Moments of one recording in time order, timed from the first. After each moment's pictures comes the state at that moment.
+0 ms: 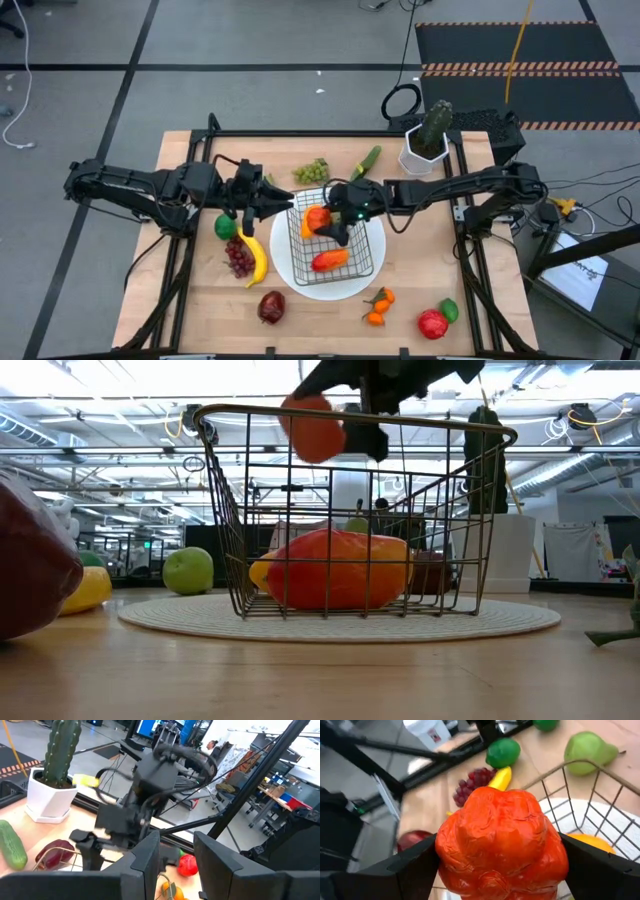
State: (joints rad) left arm -0.15 1.05 1.02 -0.05 -0.11 -0.47; right arm 0.03 1.58 1.09 -0.05 -0.08 0.49
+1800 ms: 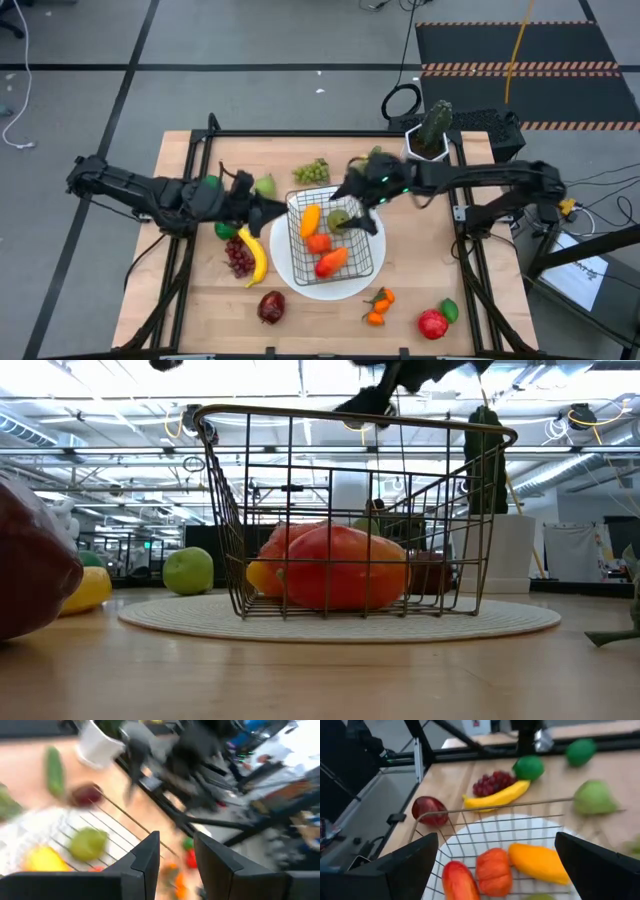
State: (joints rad) left arm -0.30 1.06 1.02 -0.26 -0.40 -0.91; right arm -0.10 1.37 1.09 -0.23 -0.35 0.03
